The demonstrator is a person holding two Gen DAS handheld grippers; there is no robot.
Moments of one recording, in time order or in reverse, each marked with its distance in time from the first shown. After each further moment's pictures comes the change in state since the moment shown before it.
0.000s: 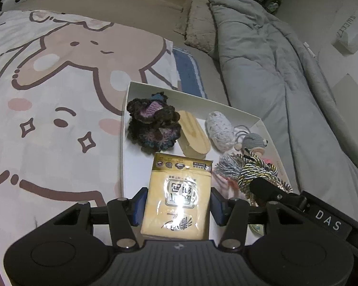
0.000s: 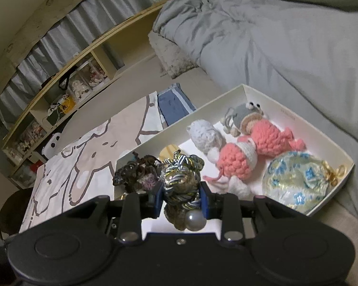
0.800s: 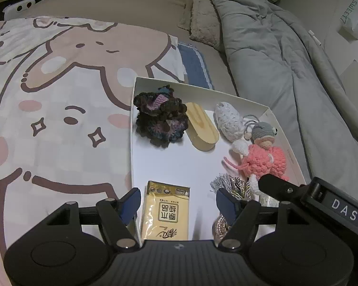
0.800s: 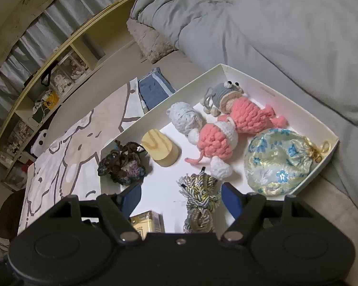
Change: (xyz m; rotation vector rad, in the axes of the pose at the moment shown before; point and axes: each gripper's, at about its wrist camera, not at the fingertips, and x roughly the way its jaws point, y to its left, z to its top) left arm -0.004 -0.009 -0.008 0.049 0.018 0.076; right arm -0.005 -0.010 0.000 0.059 0.072 -0.075
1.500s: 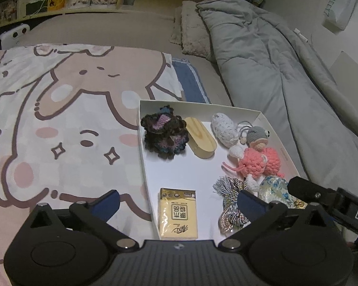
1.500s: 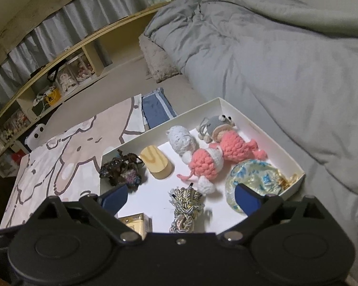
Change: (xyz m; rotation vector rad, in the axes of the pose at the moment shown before) left arm -0.048 0.000 0.003 0.103 -0.052 0.025; right arm -0.056 0.017 -0.001 -0.168 -0.099 -0.061
